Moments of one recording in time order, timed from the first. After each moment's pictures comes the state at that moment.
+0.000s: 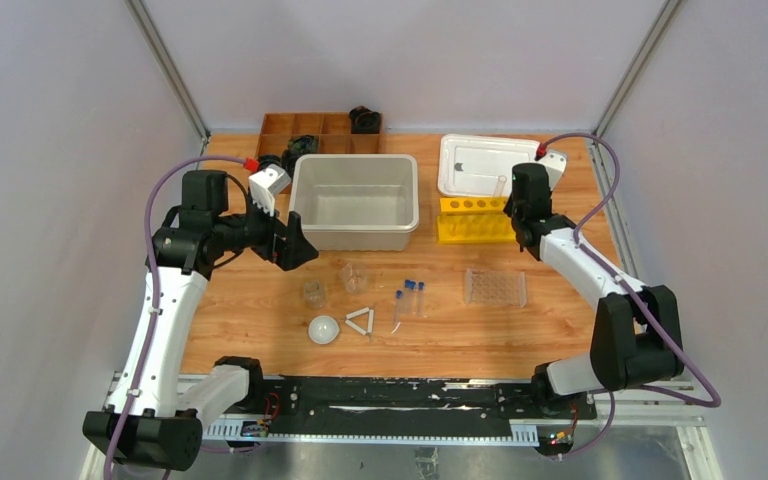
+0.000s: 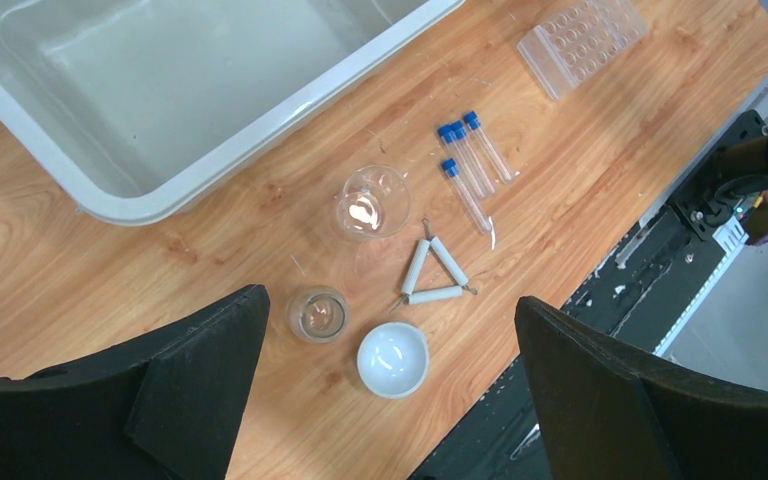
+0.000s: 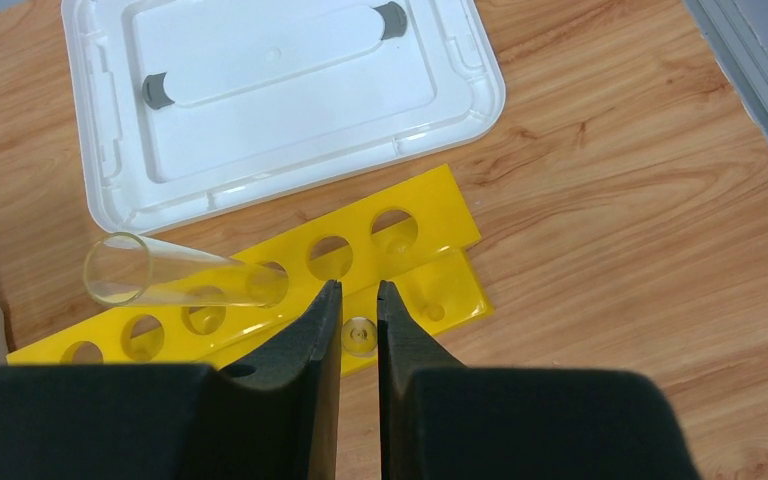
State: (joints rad) left arm -0.08 1.00 1.17 -0.91 0.70 0.20; right arm 0.23 1.40 0.92 -0.05 0.47 0.37
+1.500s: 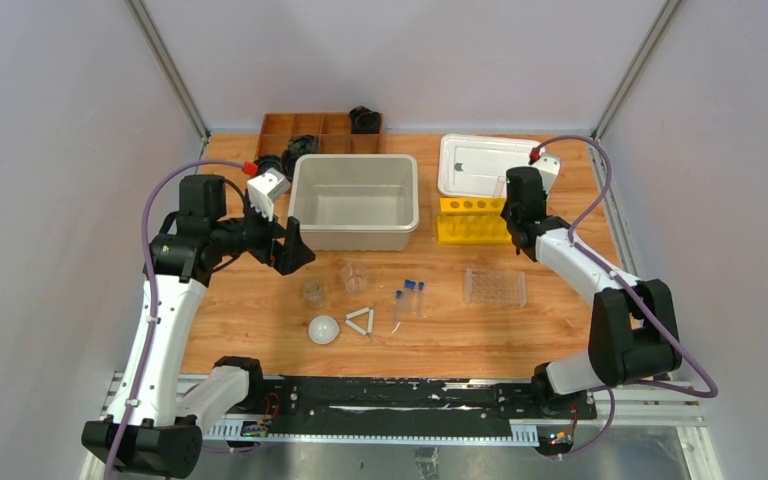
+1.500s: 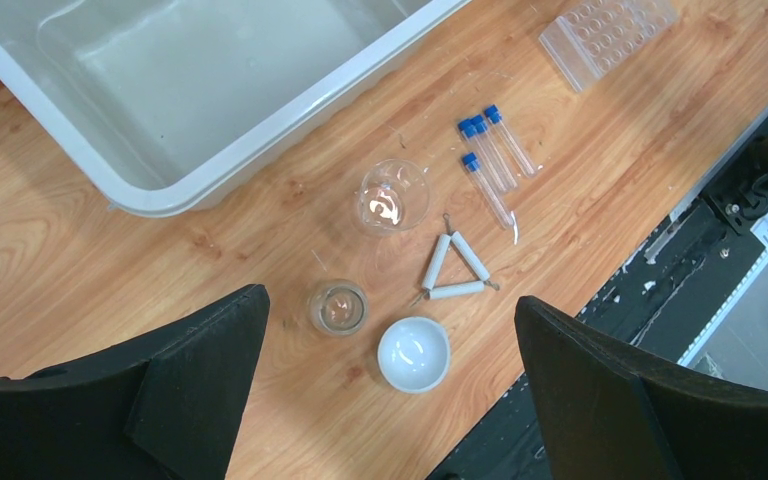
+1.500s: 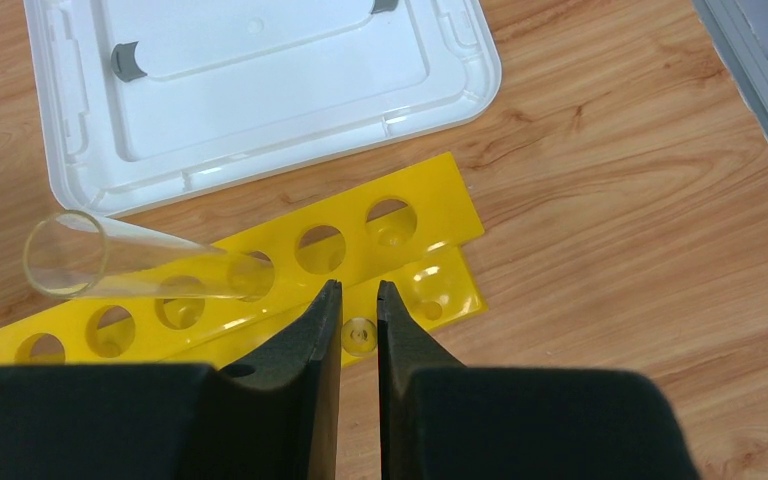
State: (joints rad) left arm -0.08 0.97 1.15 -0.91 0.67 0.24; right arm 0.25 1.42 0.91 -0.04 0.50 0.35
